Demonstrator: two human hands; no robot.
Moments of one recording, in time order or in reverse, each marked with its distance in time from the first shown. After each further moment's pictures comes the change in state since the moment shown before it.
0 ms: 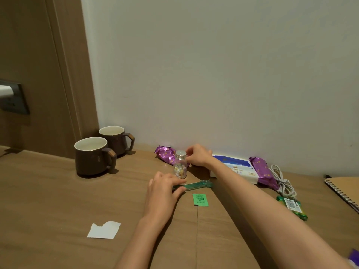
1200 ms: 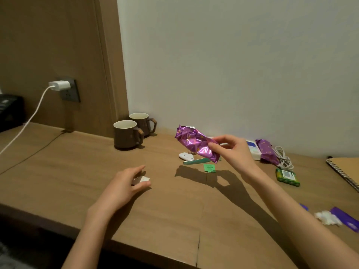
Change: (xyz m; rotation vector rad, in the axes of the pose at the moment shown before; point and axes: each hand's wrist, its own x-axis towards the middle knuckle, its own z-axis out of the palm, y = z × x) left_hand -0.107 -0.039 -0.133 0.025 -0.234 -0.277; right_hand -0.203 -0.025 -0.051 0.750 0.283 -0.185
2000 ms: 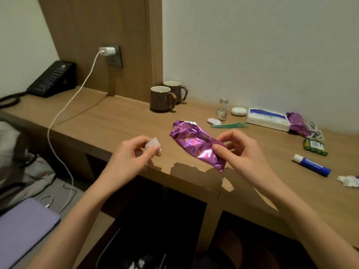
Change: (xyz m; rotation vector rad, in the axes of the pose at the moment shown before) left_hand -0.136 0.009 -0.041 -0.420 0.173 0.068; right_hand -0.144 -0.057 0.037 0.095 -0.272 -0.073
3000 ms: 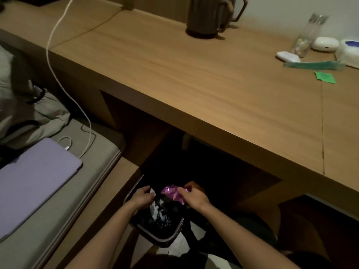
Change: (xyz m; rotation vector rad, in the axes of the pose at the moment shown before) left_hand -0.116 -0.327 0.081 -0.192 -0.235 -1.226; right_hand -0.085 0.253 0.265 -0.321 -0.572 0.835
